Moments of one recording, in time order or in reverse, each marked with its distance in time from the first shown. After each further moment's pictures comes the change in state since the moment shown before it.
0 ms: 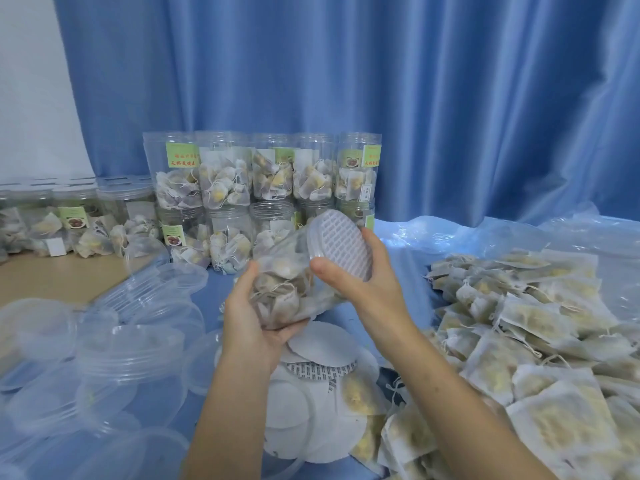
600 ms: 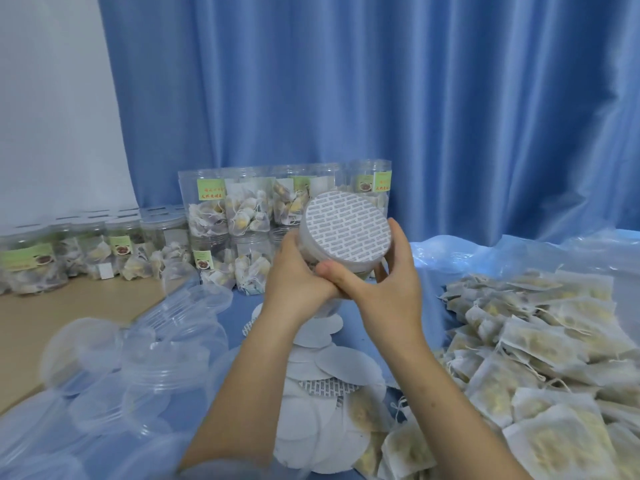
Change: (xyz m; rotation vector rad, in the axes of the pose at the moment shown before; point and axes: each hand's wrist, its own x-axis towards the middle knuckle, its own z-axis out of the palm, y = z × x) left_hand -0.037 0.041 0.065 0.985 -0.145 0.552; right_hand 0.003 -0.034 -0.002 0.172 0.183 -0.197
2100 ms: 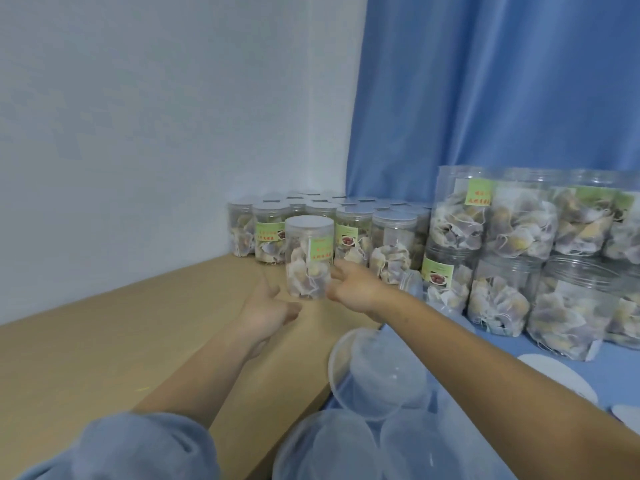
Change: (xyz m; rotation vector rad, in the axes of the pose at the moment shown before) left_hand 0.045 -0.214 -0.366 -0.142 0.395 -0.450; right_hand 0.000 0.068 0.421 -0.402 -1.095 0.204
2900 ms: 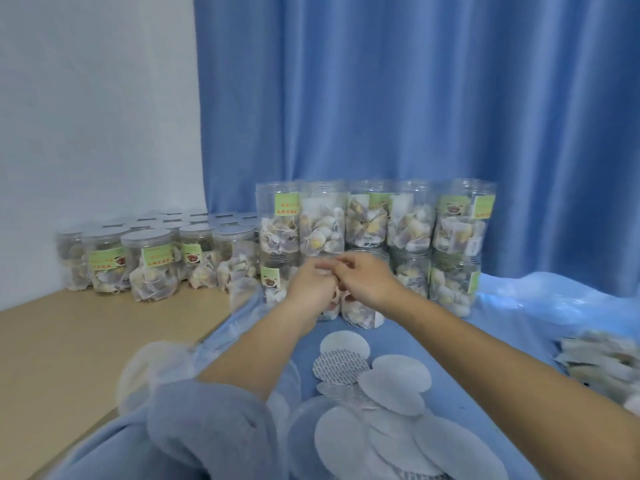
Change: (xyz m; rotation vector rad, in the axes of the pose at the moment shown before) left_hand -0.117 0.097 0.300 0.062 -0.344 0.141; right_hand -0.181 0.106 -0.210 -0.055 0.474 0.124
